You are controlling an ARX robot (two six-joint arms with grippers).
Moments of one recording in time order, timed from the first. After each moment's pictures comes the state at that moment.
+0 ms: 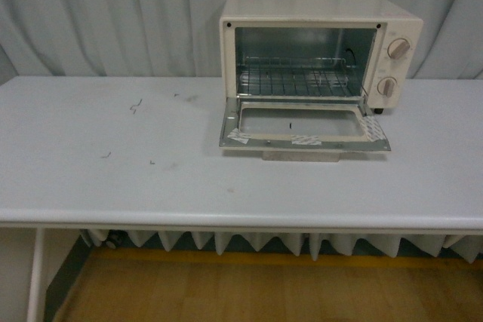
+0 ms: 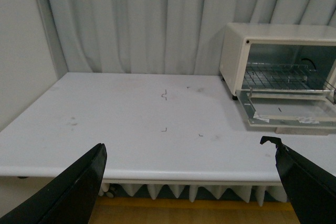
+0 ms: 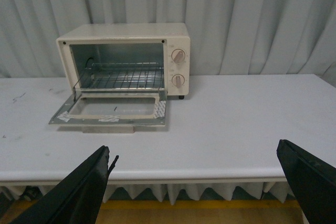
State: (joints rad) left arm 0.00 0.00 0.01 0.00 0.00 -0.02; right arm 0.00 0.00 0.01 0.00 0.00 -0.01
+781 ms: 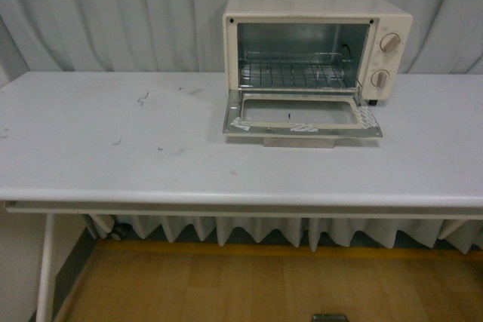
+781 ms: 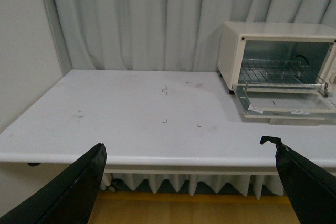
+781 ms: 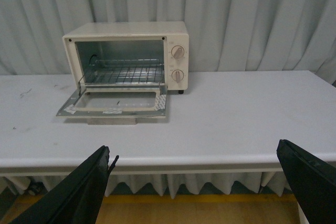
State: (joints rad) left arm 0.00 0.00 0.01 0.00 0.00 -0.02; right arm 0.00 0.00 0.01 0.00 0.00 -0.01
